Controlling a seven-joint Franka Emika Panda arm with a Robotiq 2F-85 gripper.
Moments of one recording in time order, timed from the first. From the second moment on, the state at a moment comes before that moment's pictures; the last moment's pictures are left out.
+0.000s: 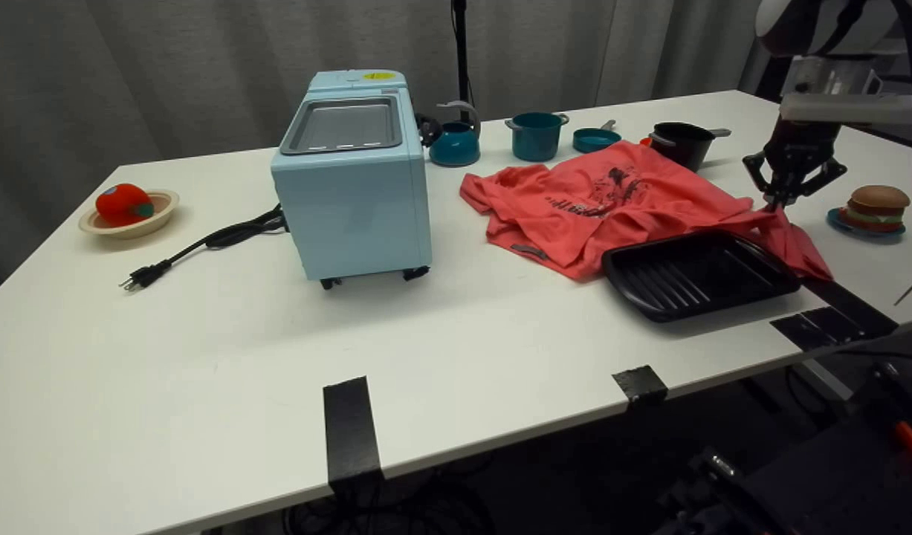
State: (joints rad) arm -0.35 0.47 -0.22 -2.03 0.14 2.27 0.12
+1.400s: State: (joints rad) arm -0.19 0.16 -0.04 -1.84 0.53 2.25 -0.10
